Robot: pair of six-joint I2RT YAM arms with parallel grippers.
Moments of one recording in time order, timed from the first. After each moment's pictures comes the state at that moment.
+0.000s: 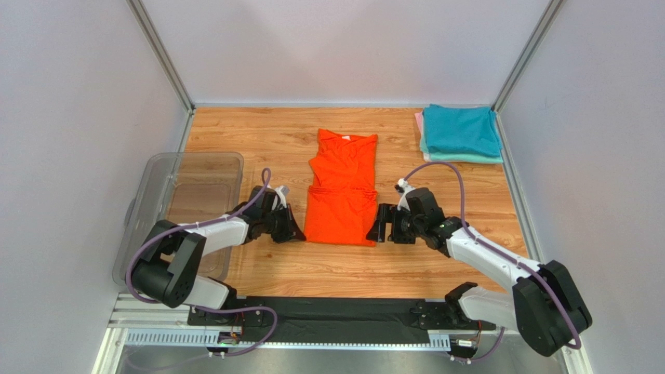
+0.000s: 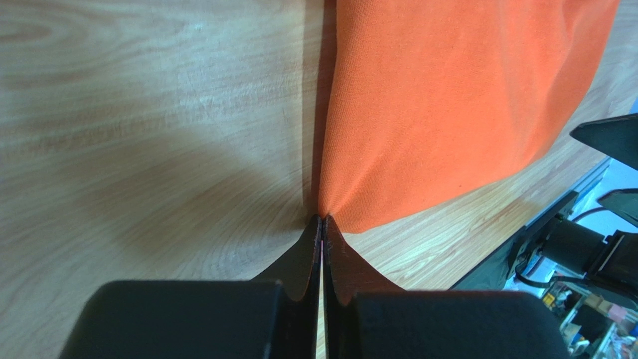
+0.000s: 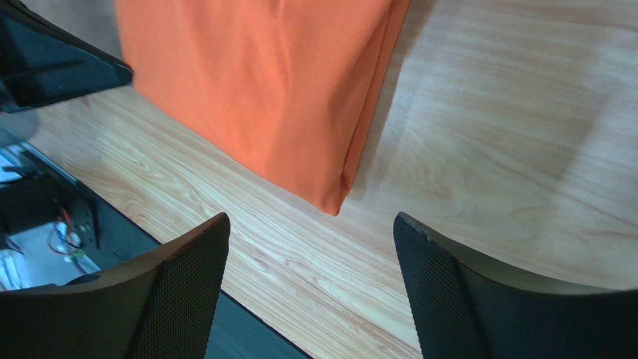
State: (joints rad) left arm -0.41 1.42 0.49 -0.01 0.43 -0.65; right arm 0.52 1.15 0.51 -0.20 -0.30 0.58
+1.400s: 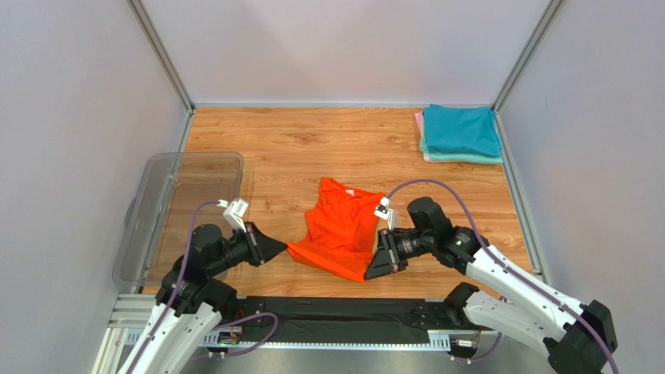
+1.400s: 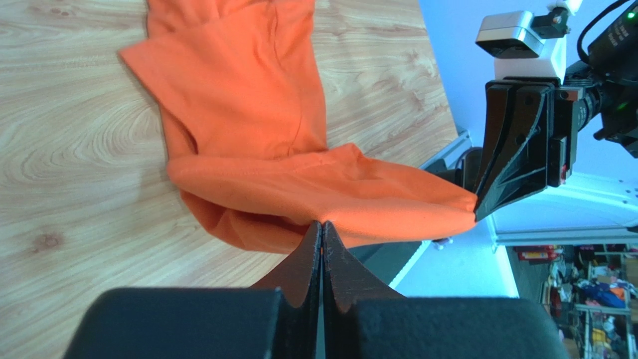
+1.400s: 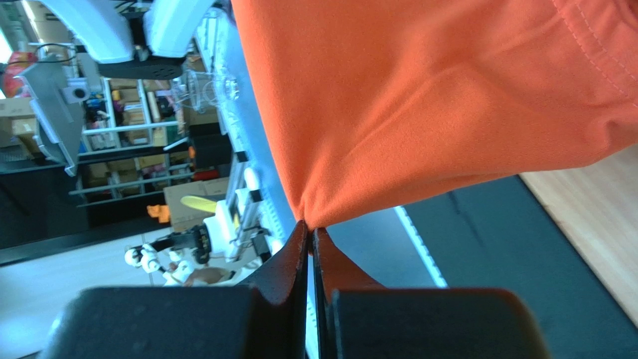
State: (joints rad) left arm -0.44 0.22 0.46 -0.60 0.42 -0.71; right arm 0.73 0.84 0.59 -0.46 -0.85 0.72
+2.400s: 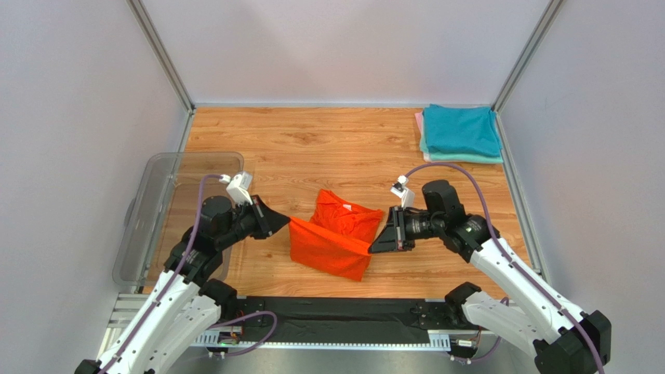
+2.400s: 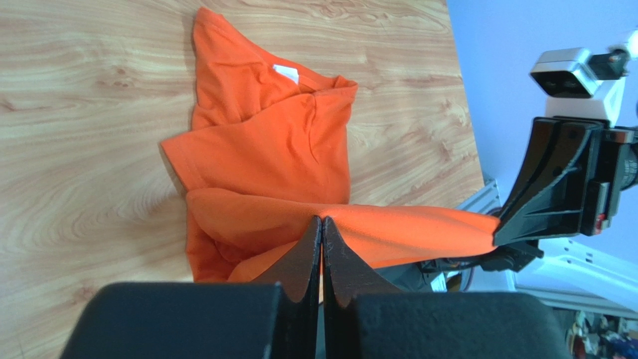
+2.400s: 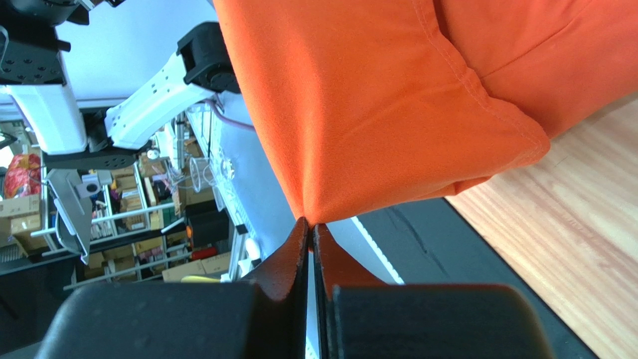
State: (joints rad) left arm -0.44 0.58 0.59 -0.42 0.28 -0.70; right arm 0.53 0.89 0.71 -0.53 -0.80 0.70
